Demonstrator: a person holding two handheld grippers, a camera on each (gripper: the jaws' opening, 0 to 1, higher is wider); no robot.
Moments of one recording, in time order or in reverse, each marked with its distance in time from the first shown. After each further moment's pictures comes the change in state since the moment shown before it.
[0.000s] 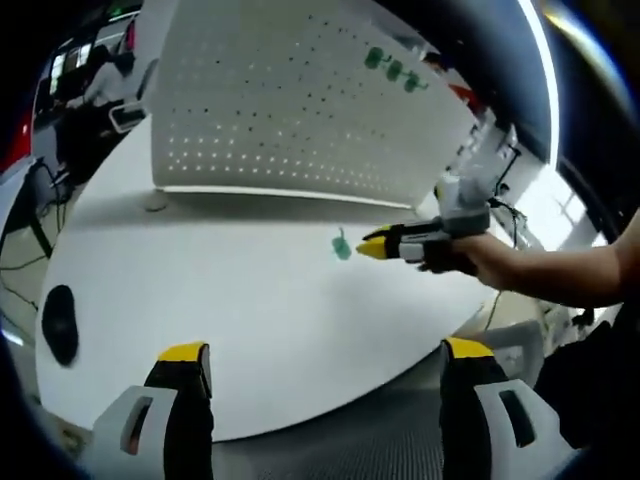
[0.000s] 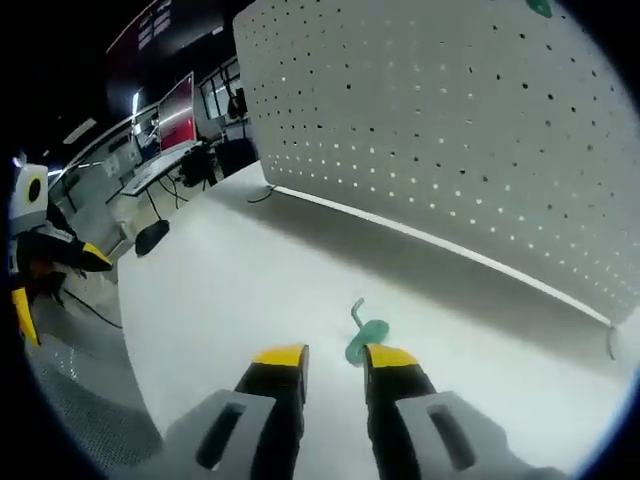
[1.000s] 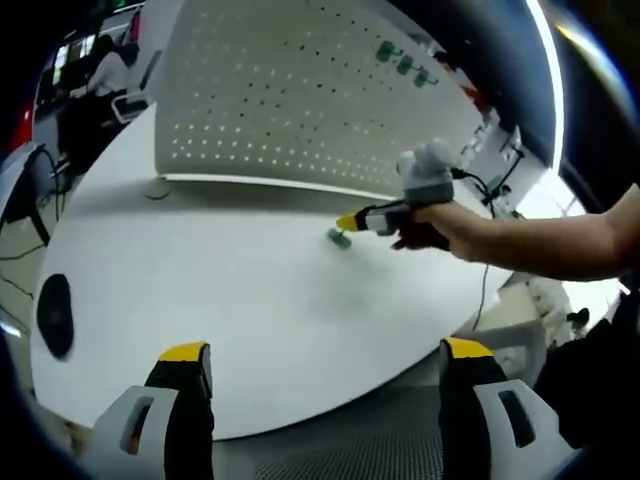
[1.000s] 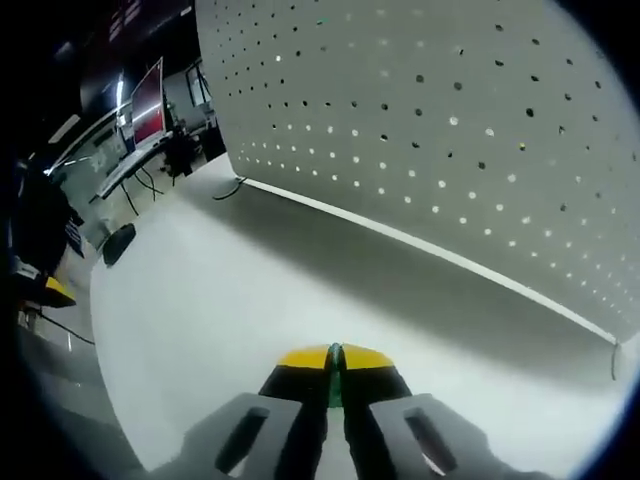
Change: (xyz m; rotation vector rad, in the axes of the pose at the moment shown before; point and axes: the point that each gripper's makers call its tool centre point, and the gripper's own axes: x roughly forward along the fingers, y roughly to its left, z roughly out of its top) left arm 0.006 0.007 -0.004 -0.024 0.020 -0.005; right arm 0.044 -0.016 0.015 0.031 0.075 -0.029
